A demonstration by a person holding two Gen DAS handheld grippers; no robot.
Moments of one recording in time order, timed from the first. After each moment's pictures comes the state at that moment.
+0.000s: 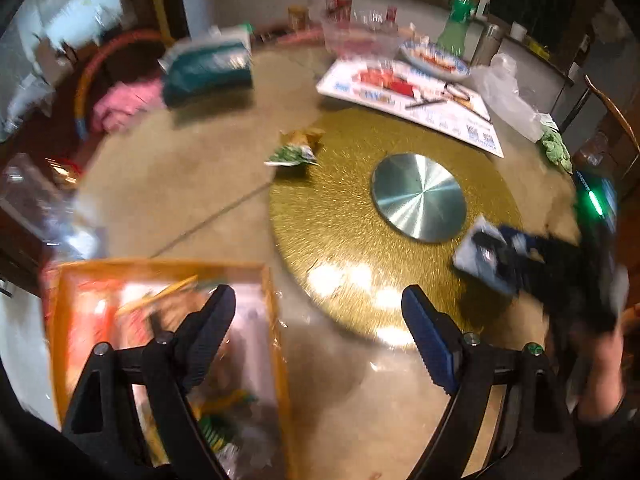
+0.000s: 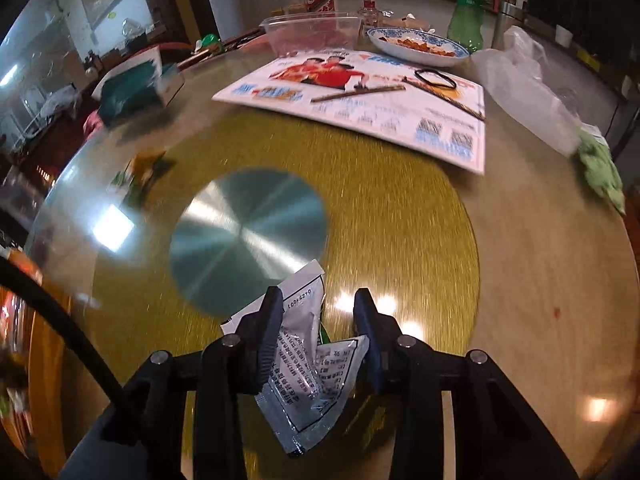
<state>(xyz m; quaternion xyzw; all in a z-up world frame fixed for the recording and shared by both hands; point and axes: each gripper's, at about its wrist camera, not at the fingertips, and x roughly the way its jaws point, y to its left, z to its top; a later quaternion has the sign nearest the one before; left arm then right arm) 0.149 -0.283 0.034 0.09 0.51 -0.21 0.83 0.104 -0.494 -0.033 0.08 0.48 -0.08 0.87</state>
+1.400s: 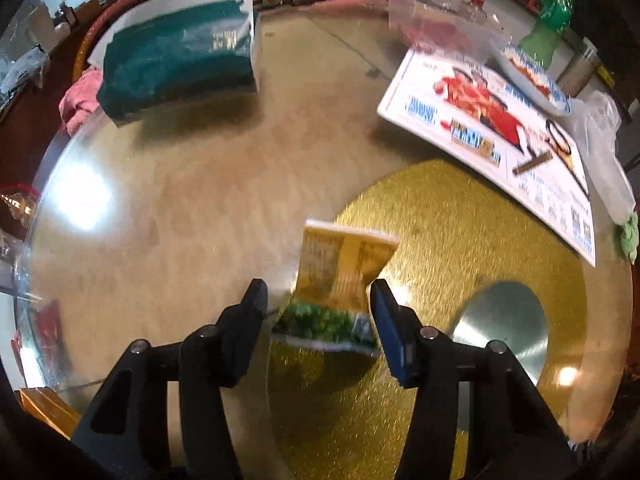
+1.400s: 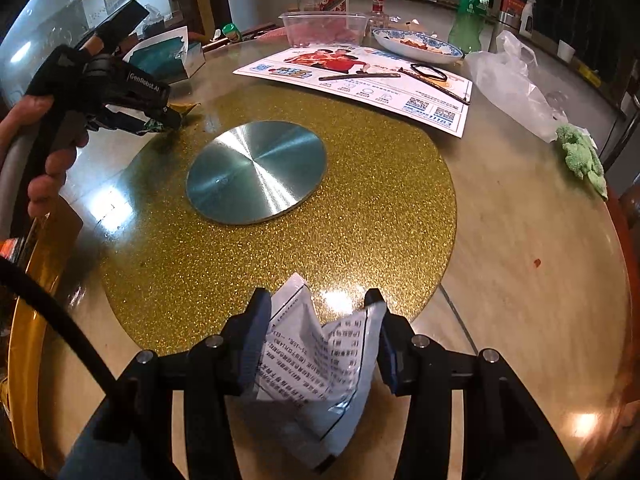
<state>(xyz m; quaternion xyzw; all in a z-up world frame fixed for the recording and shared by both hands) 0.311 -0.339 -0.014 0.07 0.55 -0.13 0.82 0.053 -0.484 -0.038 0.06 0.47 -0.07 0.88</state>
